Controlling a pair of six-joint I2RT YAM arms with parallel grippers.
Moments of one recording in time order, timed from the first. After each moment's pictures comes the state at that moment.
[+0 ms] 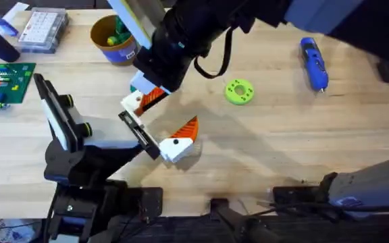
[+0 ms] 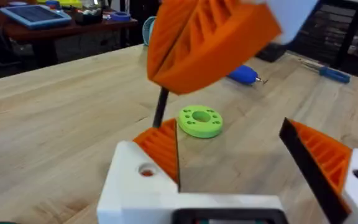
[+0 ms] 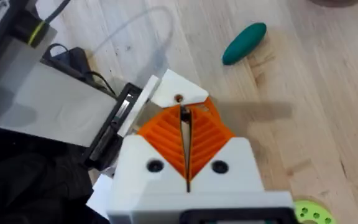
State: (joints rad) left arm -0.10 0.01 0.01 -0.06 0.76 -0.08; right arm 0.93 1.75 1.81 -1.04 -0.29 -0.16
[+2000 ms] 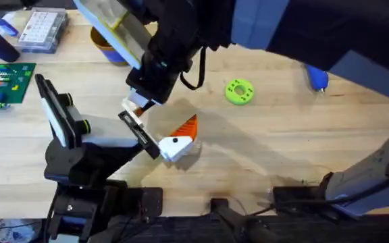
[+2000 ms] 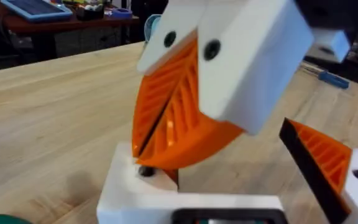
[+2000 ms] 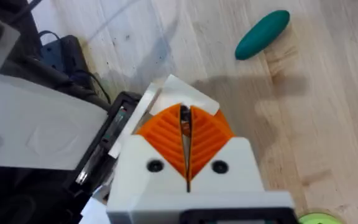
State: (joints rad) left arm -0.10 0.01 0.01 -0.06 0.76 -0.12; right arm 0.96 1.86 1.81 -1.03 -0.30 -0.16
